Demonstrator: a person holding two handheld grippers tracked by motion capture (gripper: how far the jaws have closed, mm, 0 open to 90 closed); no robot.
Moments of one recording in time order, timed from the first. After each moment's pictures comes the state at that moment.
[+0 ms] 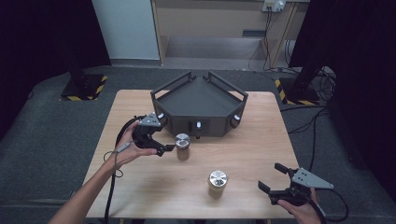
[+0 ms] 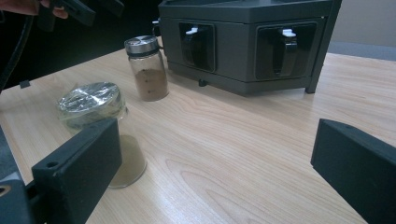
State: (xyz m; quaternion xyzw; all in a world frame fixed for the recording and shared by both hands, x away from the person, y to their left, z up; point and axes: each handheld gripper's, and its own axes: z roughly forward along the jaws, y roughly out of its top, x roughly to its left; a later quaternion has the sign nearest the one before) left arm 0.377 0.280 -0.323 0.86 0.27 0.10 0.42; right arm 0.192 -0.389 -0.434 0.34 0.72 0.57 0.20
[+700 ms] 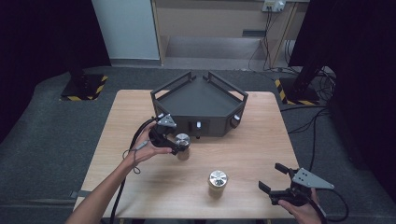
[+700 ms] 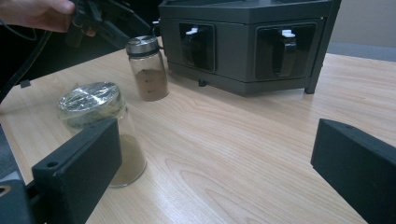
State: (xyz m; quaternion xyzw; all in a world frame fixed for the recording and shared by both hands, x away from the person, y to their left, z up) left arm 0.407 0.241 -0.350 0.88 0.27 0.08 0.40; right arm 0.192 -0.390 -0.434 0.34 0.72 0.57 0.20
